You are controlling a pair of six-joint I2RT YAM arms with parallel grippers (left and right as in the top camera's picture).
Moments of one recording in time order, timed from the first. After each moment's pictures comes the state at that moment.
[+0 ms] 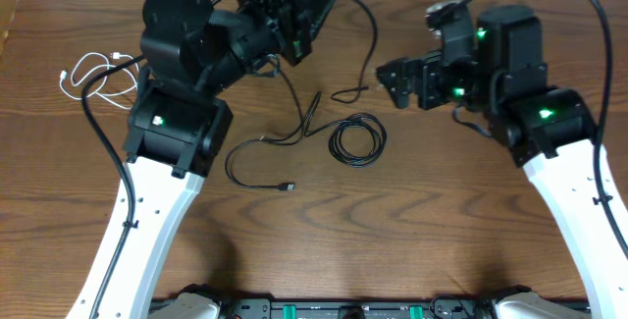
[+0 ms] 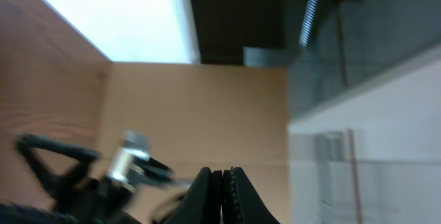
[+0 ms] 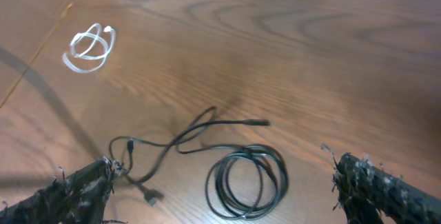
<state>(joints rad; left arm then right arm) -0.34 1.35 1.52 -0.11 0.57 -1.65 0.29 1.38 1.40 -0.70 -0.35 0.18</state>
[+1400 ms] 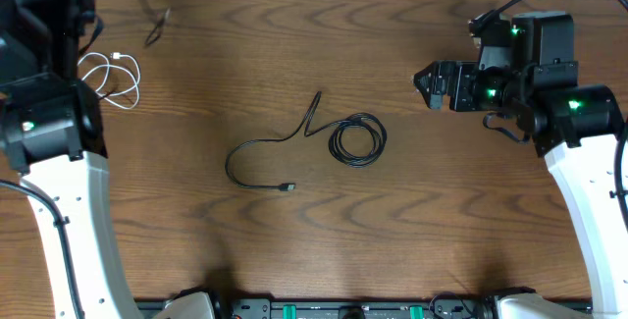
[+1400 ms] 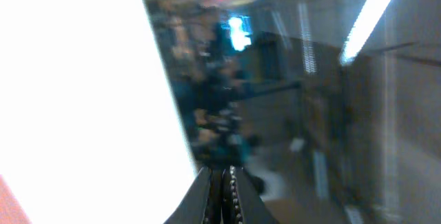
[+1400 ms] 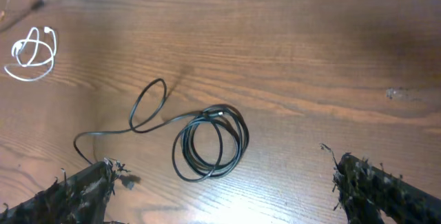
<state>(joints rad) 0.29 1.35 1.53 -0.14 0.18 -1.34 0.15 1.39 1.40 -0.87 -0.32 0.22</state>
